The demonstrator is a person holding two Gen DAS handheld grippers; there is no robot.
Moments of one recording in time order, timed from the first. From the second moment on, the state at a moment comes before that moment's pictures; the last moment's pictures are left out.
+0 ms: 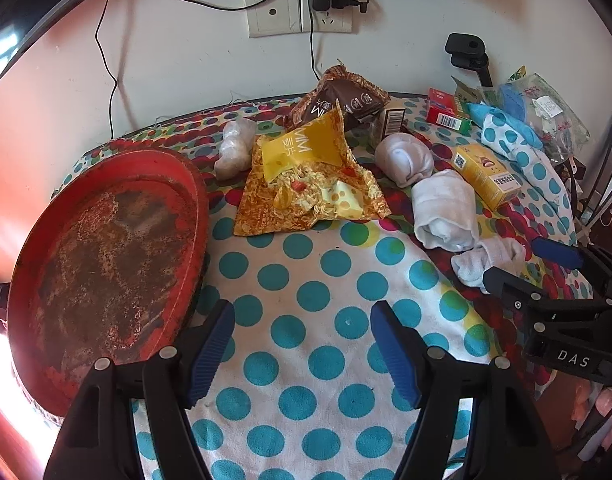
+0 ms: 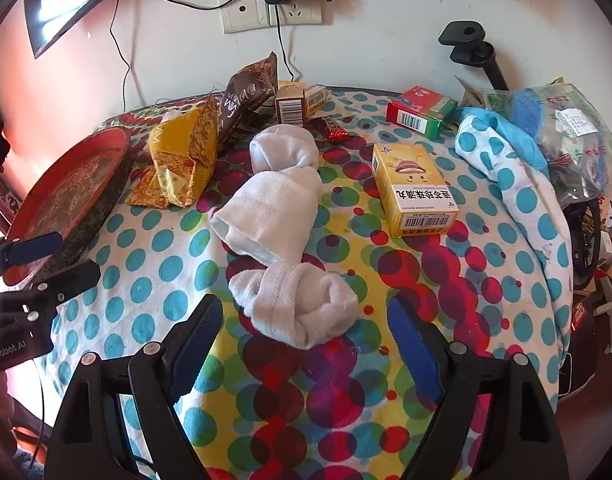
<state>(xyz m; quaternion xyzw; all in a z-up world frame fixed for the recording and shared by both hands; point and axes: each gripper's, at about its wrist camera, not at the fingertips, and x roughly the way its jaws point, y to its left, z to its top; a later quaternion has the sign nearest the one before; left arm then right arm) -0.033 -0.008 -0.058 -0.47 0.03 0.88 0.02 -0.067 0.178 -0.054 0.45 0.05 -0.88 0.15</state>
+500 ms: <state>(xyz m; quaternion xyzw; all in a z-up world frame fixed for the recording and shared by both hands) -0.050 0.012 -0.076 -0.49 0.06 0.87 0.02 -0.074 0.173 -0.070 0.45 0.05 -0.87 0.18</state>
